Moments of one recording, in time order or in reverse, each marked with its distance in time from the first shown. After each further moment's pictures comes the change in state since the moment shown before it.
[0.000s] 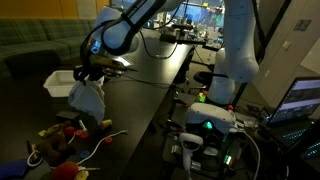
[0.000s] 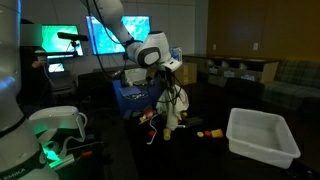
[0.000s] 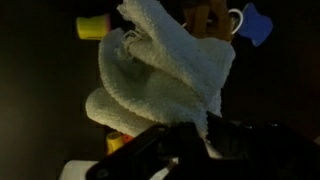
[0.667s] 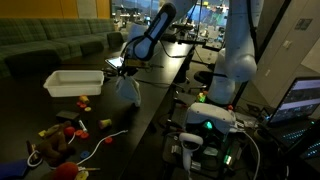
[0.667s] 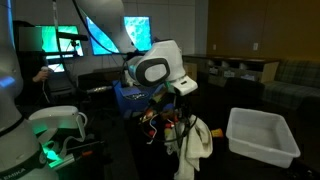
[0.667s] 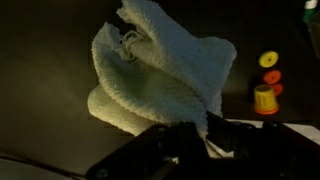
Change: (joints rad) arm -0.076 -0.059 -0.312 -0.251 -0.277 0.065 0.154
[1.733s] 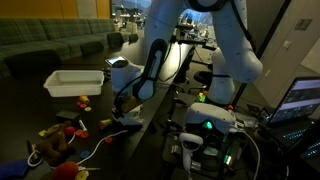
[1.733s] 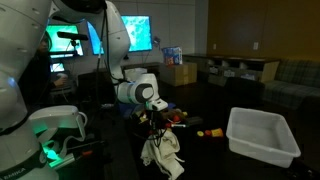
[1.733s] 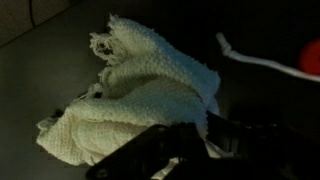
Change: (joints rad) arm 0.311 0.343 0.057 0.097 -0.231 -0.038 0.251
